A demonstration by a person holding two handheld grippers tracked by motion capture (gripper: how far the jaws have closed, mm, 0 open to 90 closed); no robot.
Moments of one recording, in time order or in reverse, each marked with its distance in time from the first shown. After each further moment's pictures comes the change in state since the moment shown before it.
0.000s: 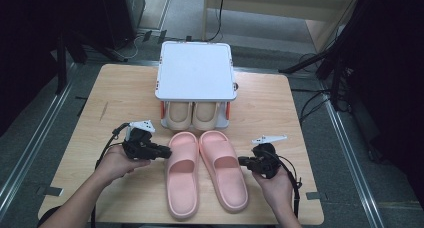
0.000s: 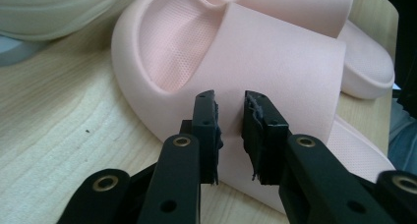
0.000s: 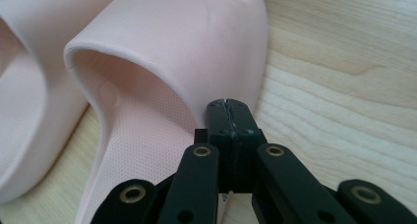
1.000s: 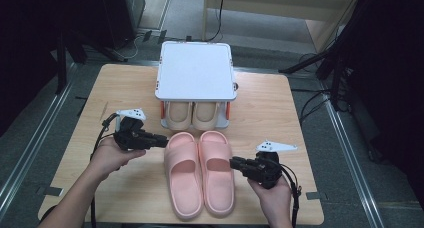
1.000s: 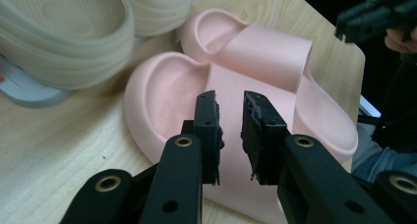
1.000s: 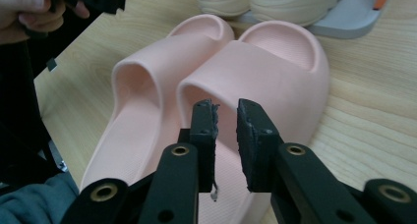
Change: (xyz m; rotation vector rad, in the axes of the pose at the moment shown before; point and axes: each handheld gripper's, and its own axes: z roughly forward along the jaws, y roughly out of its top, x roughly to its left) left arm -0.007 0.024 -0.040 -0.103 0.000 -0.024; right arm 0.034 -0.009 -0.031 -0.216 0.164 -0.011
